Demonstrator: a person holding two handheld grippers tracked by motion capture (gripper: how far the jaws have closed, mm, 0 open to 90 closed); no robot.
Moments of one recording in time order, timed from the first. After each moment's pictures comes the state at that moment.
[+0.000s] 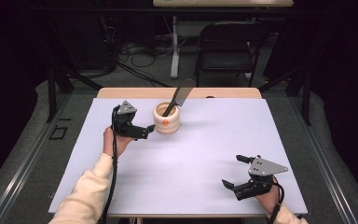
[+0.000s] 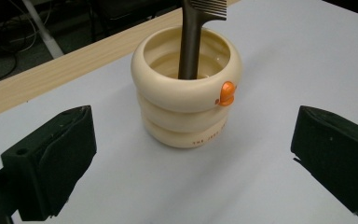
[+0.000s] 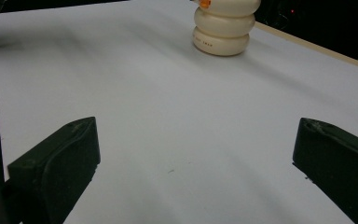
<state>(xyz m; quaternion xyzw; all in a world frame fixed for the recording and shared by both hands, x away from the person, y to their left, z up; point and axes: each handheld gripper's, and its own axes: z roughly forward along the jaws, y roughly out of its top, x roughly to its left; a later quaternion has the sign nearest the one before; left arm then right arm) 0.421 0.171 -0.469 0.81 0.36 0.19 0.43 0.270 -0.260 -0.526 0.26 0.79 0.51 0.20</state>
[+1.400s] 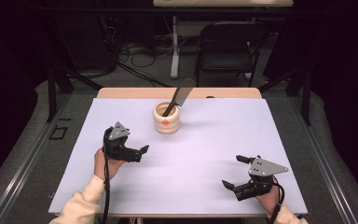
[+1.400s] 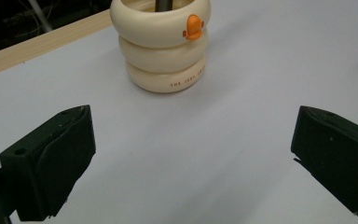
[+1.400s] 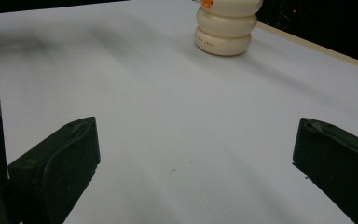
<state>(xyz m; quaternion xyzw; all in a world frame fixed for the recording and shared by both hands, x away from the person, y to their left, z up) 0.357 0.187 -0.491 0.81 0.36 0.20 0.42 0.269 -0.259 -0.526 0.25 0.79 0.52 0.20</state>
